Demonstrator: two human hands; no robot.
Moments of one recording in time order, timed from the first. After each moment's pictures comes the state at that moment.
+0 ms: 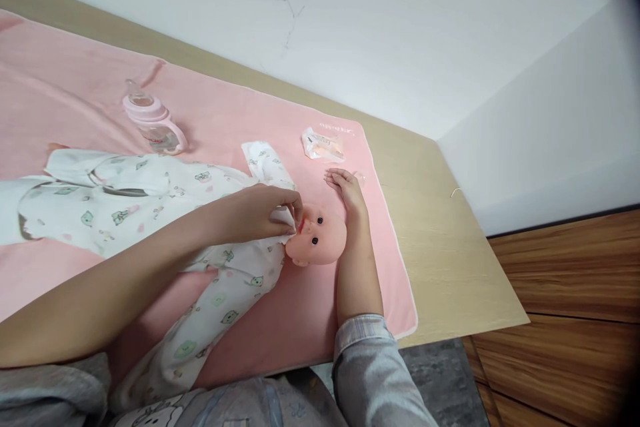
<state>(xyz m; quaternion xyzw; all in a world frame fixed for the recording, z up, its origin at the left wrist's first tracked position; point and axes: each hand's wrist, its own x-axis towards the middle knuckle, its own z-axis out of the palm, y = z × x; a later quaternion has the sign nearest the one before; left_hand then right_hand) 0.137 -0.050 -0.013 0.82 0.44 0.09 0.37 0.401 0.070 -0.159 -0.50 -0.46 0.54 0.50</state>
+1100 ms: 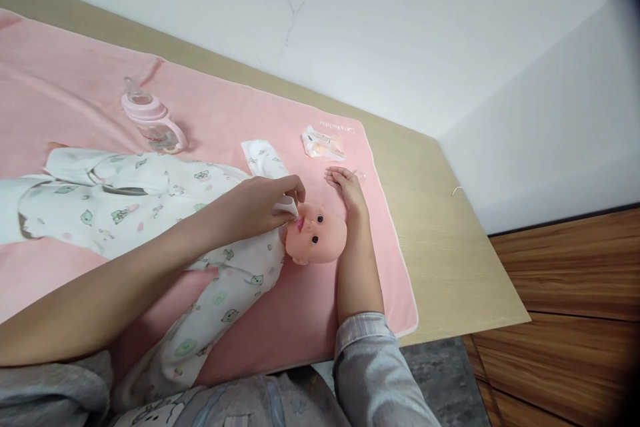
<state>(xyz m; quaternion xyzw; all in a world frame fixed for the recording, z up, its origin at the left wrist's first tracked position) 0.138 -0.049 -0.023 0.82 0.46 0.16 0.30 0.401 0.069 -0.157 -0.50 -0.46 0.54 0.49</state>
